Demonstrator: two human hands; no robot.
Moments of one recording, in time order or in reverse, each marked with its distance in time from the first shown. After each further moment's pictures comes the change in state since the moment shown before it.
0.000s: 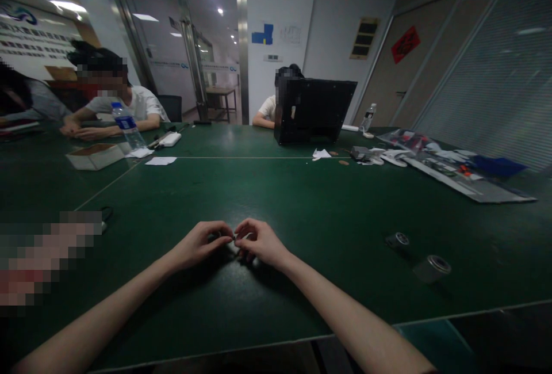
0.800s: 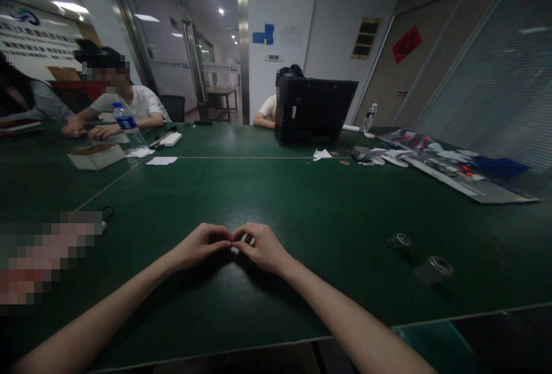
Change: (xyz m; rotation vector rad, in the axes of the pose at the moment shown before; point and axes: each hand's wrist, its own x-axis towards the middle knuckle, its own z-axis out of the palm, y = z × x) left_hand 0.002 -0.010 0.003 -0.135 -0.087 -0.048; right_hand -0.009 -0.010 0.002 -0.590 0.060 -0.289
